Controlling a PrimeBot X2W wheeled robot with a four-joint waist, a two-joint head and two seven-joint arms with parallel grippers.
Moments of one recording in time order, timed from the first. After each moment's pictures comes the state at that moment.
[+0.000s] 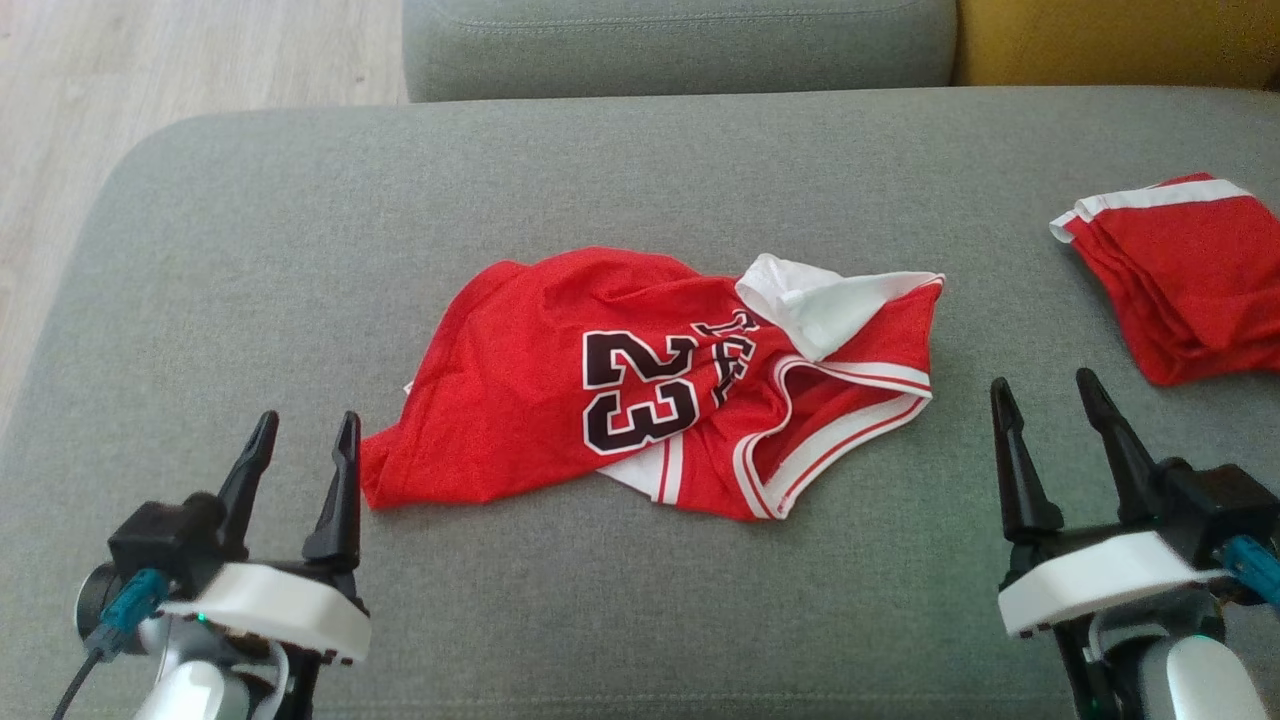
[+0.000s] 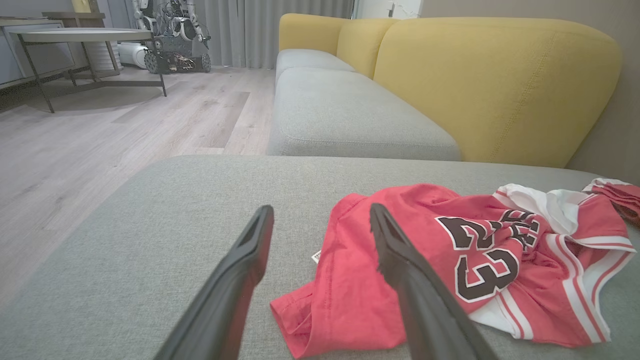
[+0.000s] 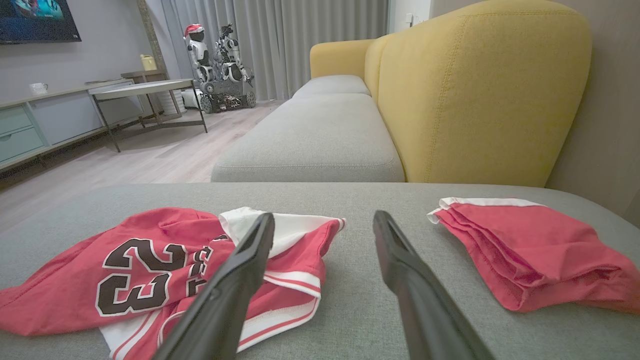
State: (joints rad) left arm 0.00 0.34 -0.30 0.05 -0.44 0.13 -0.20; right arm 0.06 -0.04 0.00 -0.07 0.11 0.13 0.03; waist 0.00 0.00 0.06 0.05
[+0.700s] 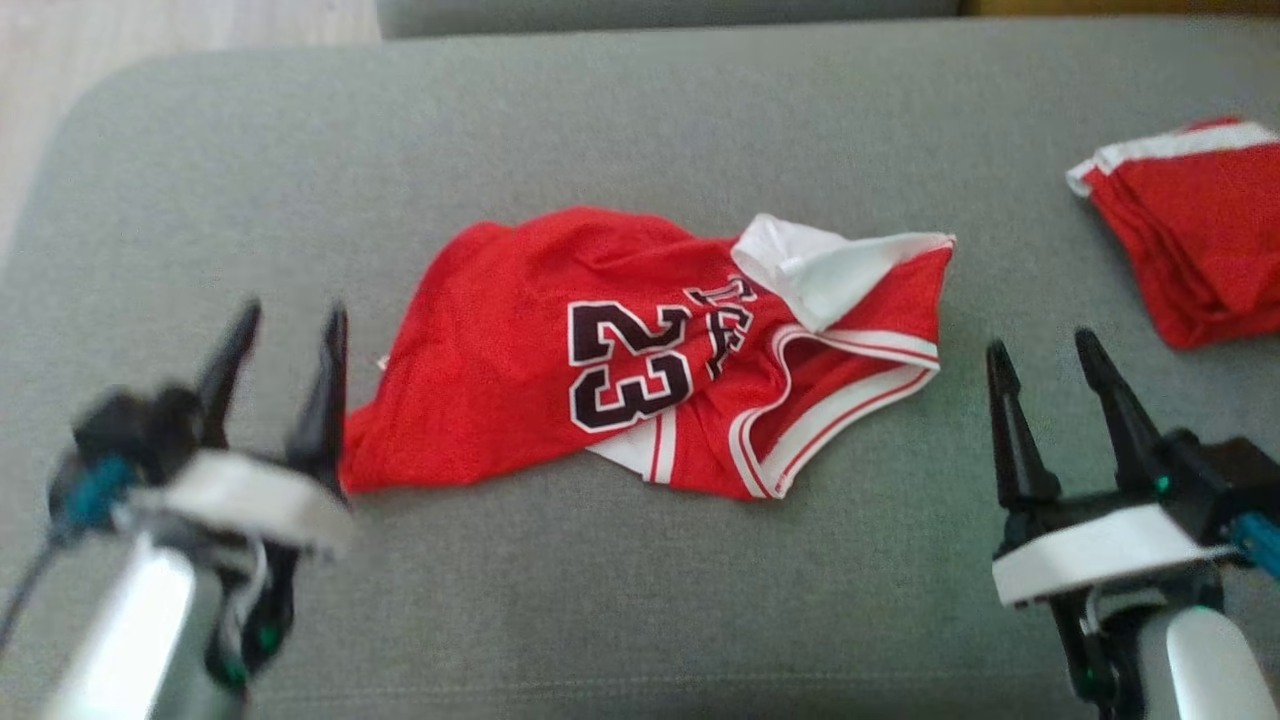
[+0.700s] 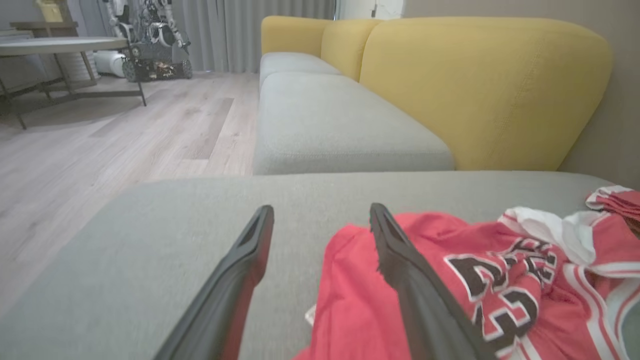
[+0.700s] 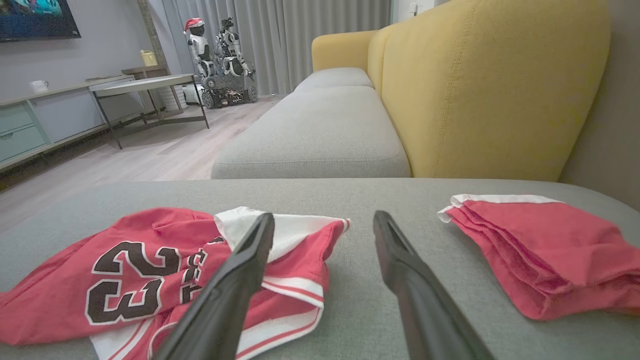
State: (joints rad) left arm -0.12 0.36 -0.31 0.05 -0.45 0.11 -0.17; right arm 0.03 -0.04 0.01 -0.11 0.11 0.13 0.03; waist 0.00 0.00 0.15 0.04
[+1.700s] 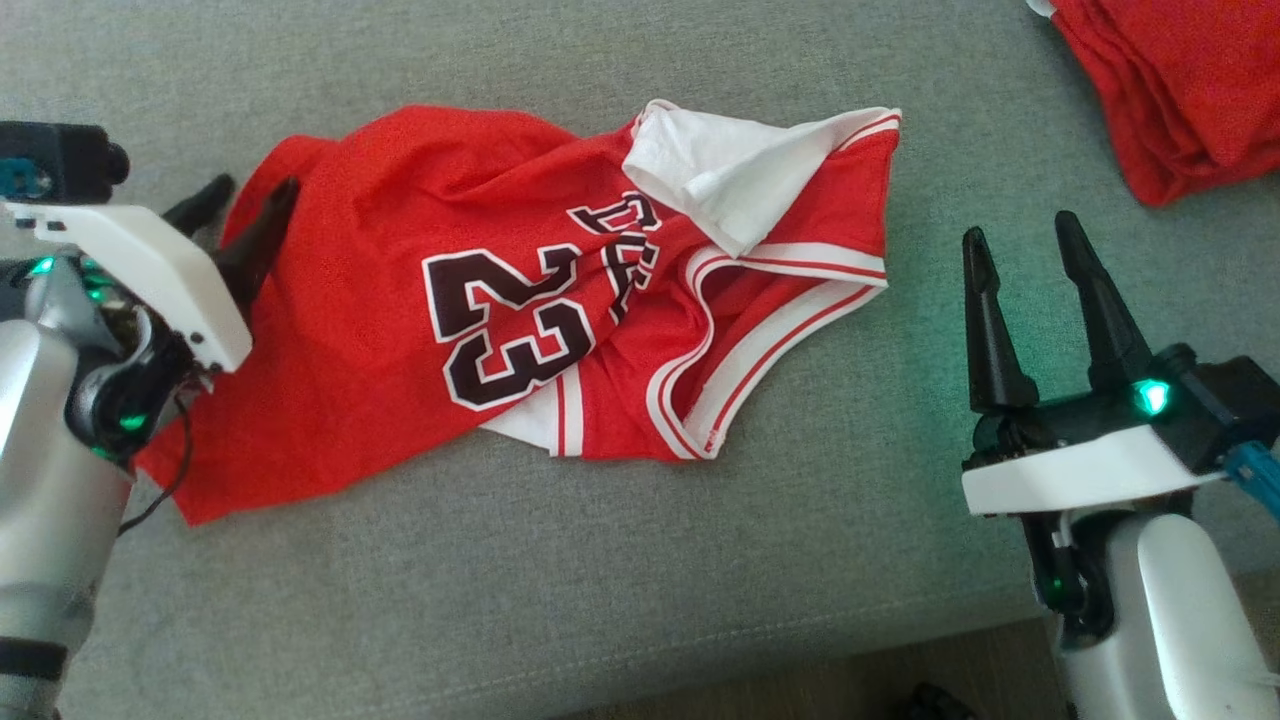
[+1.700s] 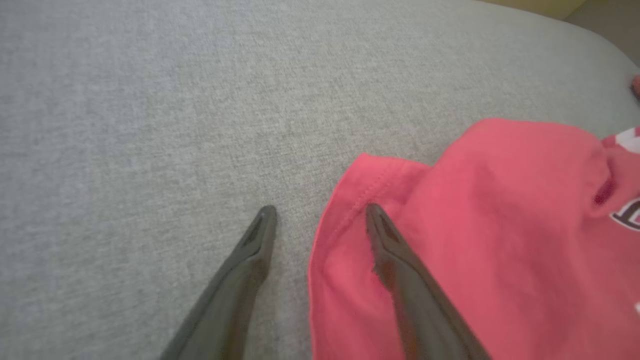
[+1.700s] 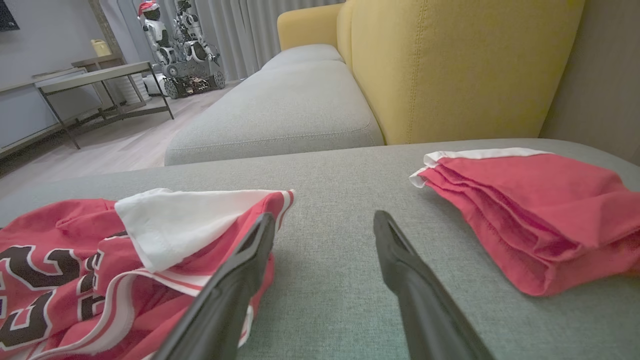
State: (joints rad) left arm -0.67 0.48 -0.45 0.51 -0.78 -0.13 0.25; right arm -0.16 -0.05 0.08 -0.05 0.16 0.13 -0.08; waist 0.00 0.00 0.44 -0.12
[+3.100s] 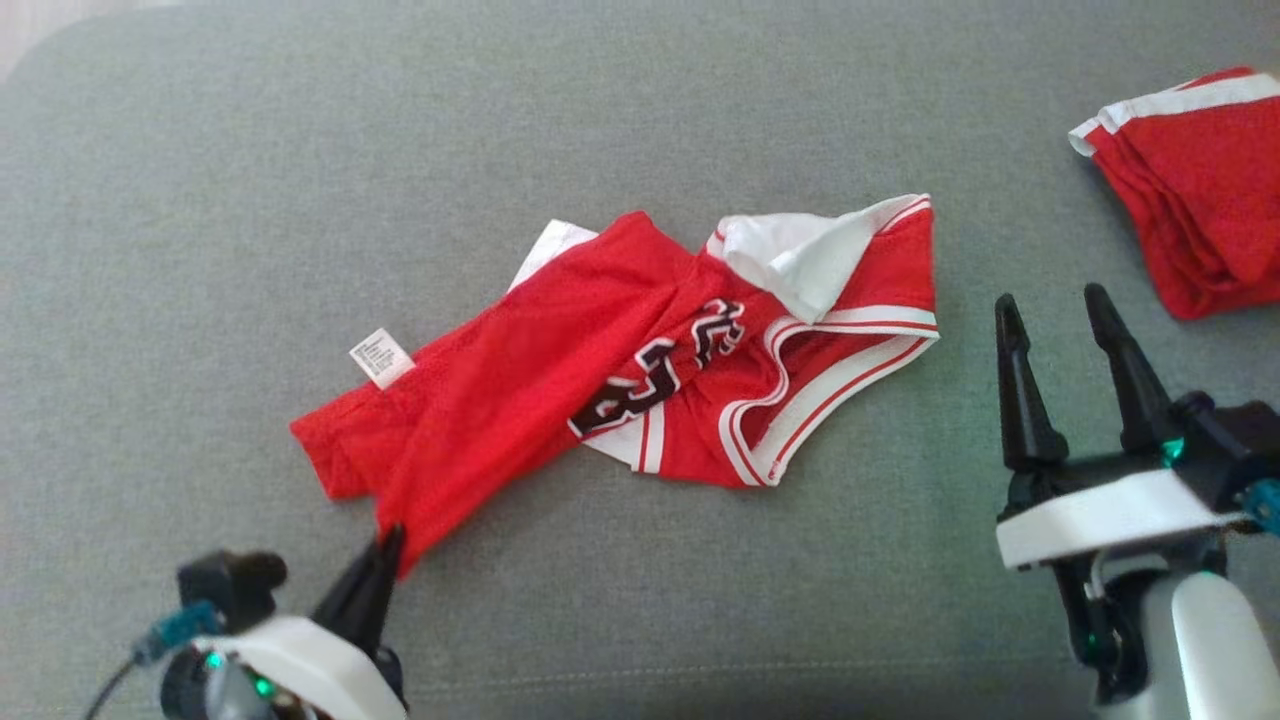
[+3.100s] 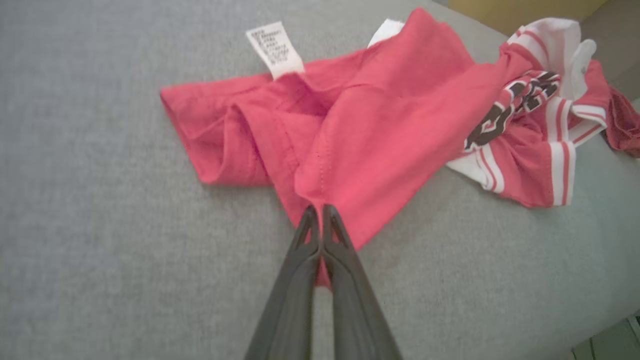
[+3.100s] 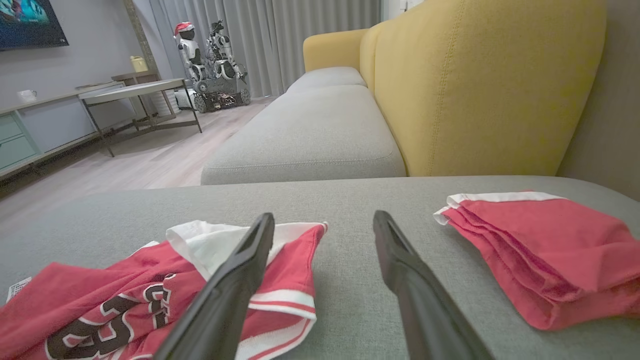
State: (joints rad) left arm -0.01 0.49 -0.58 0.09 -0.82 0.12 -0.15; right arm -0.06 -0.05 0.01 -0.08 0.14 0.13 0.01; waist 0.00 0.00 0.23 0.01
